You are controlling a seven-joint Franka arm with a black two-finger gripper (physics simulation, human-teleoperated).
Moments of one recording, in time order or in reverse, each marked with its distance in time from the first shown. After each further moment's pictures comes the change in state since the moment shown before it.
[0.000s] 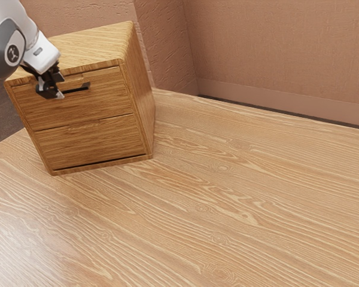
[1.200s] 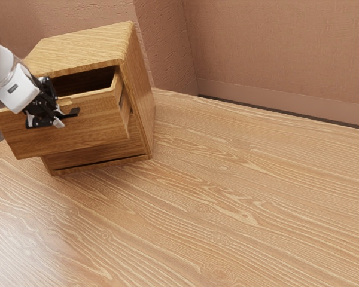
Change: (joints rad) arm -0.097 -0.392 0.006 -0.506 -0.019 0.147 0.115
